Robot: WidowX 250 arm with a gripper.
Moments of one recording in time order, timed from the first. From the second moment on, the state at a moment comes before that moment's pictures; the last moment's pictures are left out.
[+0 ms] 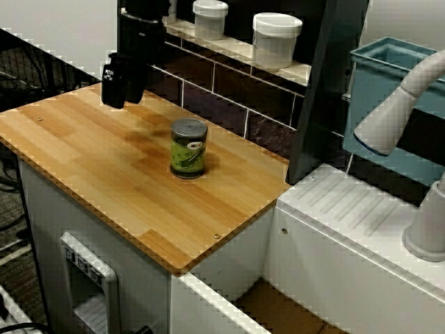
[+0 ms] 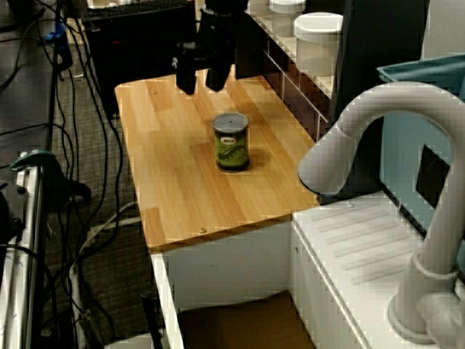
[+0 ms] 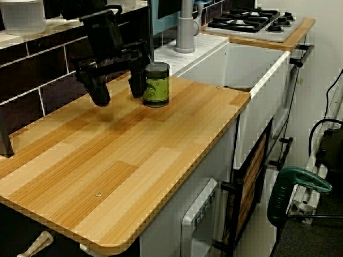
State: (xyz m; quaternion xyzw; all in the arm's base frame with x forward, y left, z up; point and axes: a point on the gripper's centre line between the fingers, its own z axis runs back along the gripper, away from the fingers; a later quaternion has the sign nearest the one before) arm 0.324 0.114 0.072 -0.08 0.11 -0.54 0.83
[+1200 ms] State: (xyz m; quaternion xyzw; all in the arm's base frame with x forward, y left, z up) arm 0.332 0.067 0.063 -0.14 0.01 -0.47 0.87
